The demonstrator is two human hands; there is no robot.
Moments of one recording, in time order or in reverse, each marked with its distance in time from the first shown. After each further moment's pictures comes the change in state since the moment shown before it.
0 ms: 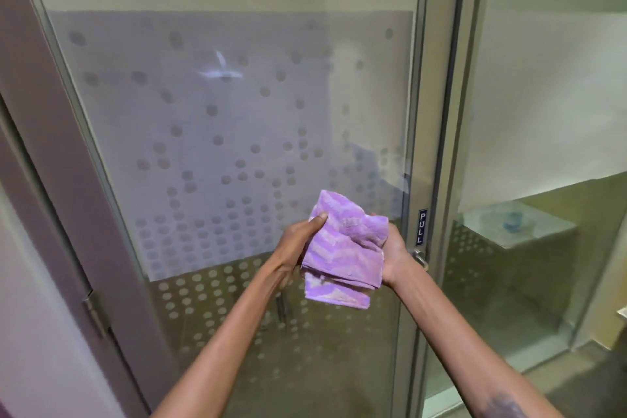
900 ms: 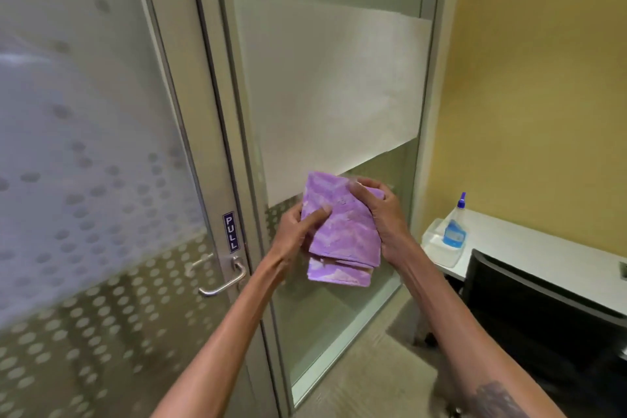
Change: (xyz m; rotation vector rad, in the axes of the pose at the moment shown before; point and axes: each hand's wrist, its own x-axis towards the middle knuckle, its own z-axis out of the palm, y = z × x) left_hand 0.093 -0.062 0.412 -0.024 -0.420 0.143; right_hand -0.182 -0.231 -0.284 -0.352 0.610 -0.695
